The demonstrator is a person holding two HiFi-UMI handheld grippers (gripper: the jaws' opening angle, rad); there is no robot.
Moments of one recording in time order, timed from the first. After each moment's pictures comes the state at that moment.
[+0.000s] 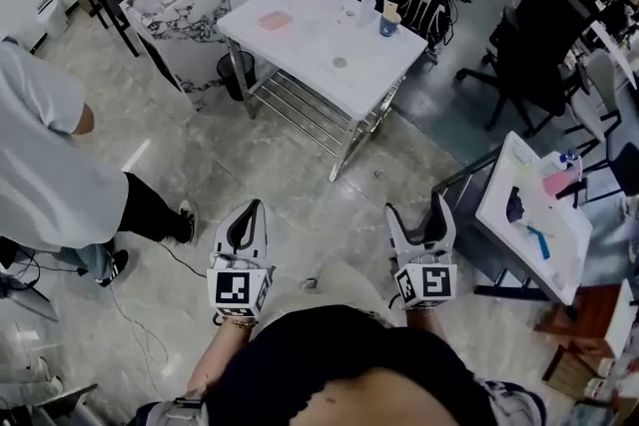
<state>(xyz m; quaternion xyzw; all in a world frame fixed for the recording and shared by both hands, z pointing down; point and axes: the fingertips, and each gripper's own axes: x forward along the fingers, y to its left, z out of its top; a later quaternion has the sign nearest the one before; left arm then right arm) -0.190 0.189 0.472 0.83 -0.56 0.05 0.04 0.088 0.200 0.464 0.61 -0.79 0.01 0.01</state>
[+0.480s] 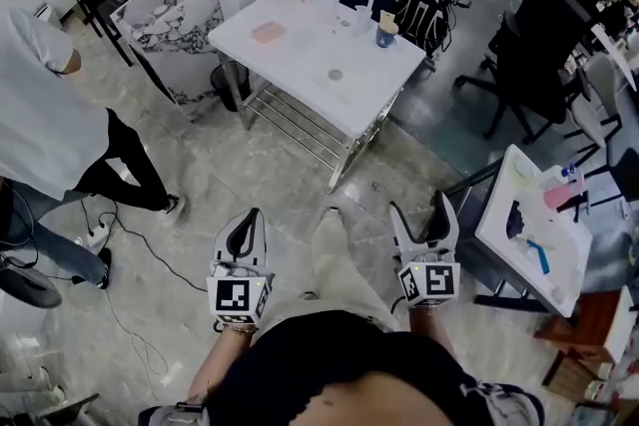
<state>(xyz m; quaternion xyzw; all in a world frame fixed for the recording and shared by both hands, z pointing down) -0.180 0.136 0.483 0.83 -0.56 0.05 0.04 0.107 0.134 0.462 0.62 -0.79 -0.01 0.00</state>
